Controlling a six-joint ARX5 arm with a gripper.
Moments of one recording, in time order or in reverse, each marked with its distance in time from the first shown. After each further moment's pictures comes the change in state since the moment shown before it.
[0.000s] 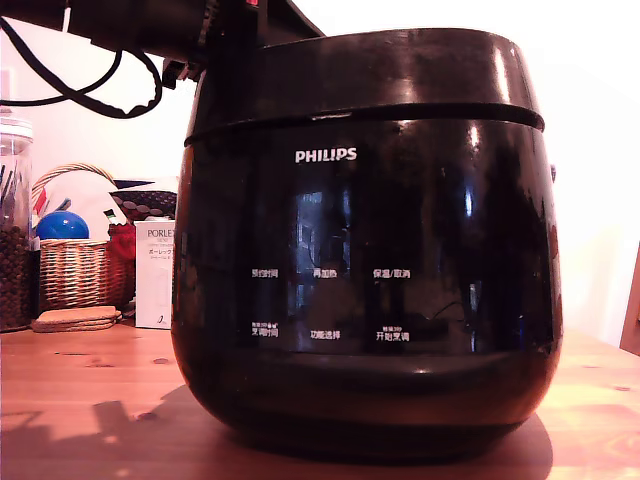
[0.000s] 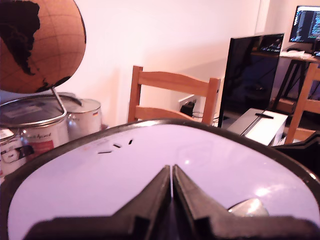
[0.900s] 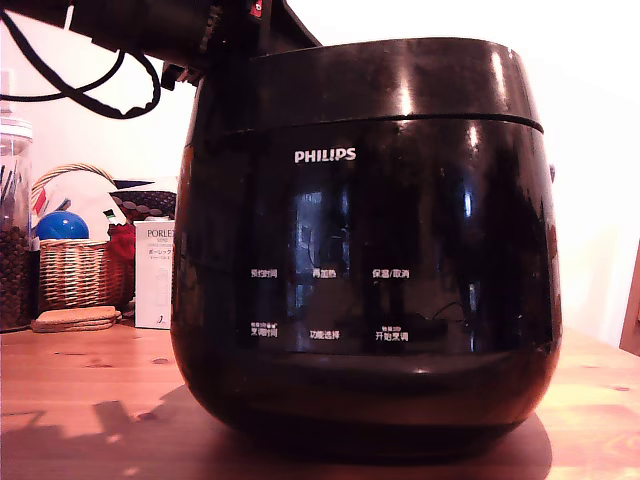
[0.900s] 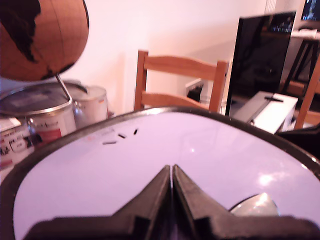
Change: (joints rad) arm -0.003 -0.006 0.007 -0.044 -0.027 0.035
